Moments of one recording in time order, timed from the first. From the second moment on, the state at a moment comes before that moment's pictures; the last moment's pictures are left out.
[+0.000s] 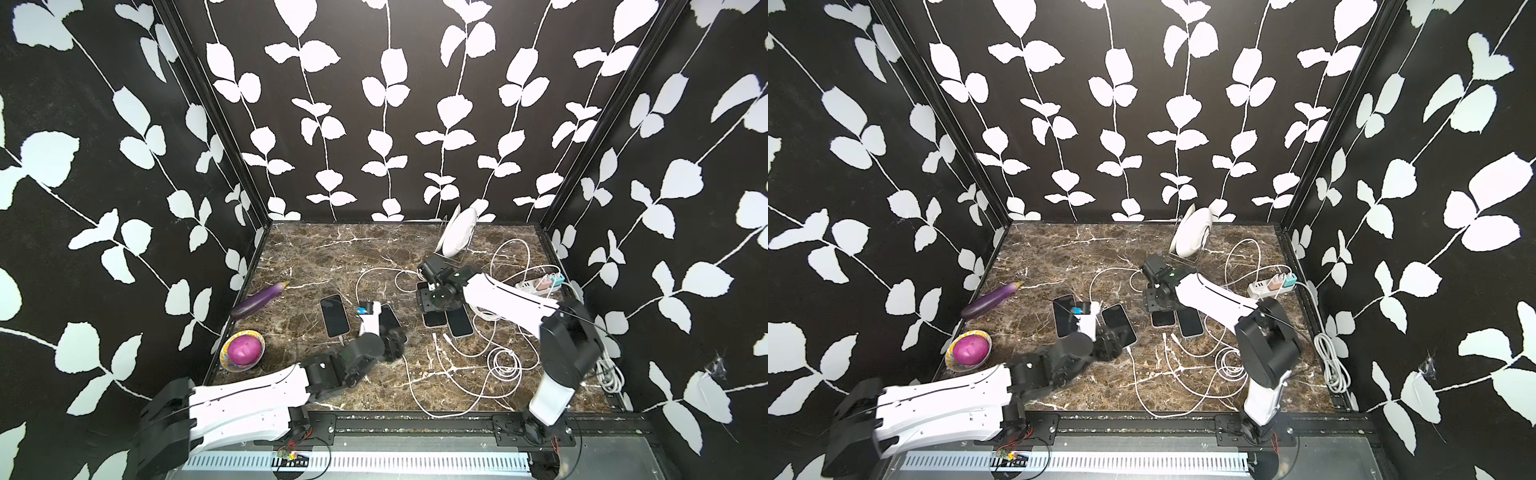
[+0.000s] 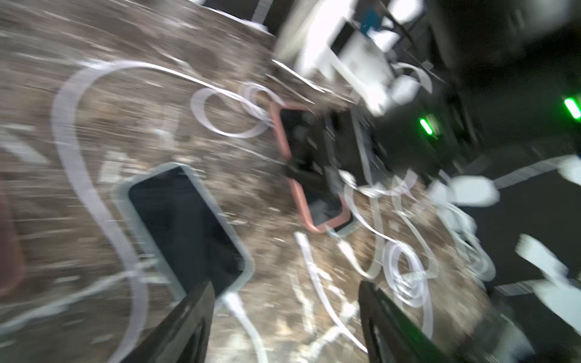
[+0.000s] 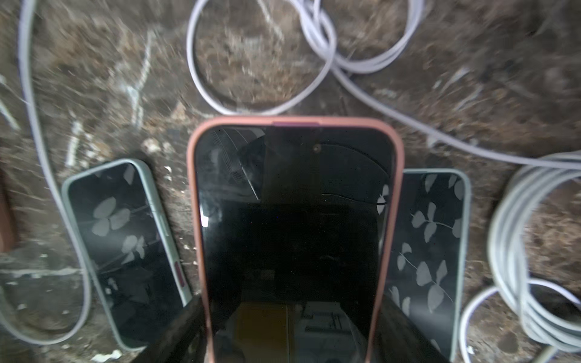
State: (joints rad) left arm -1.12 0.92 0.54 -0.20 -0.50 -0.85; right arm 0.72 1.81 1.35 -0.77 0.07 0.48
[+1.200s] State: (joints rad) left arm -1.08 0.94 0.59 -0.58 -0.50 -0.92; right arm 0.75 2.06 1.49 -0.83 0.04 0.55
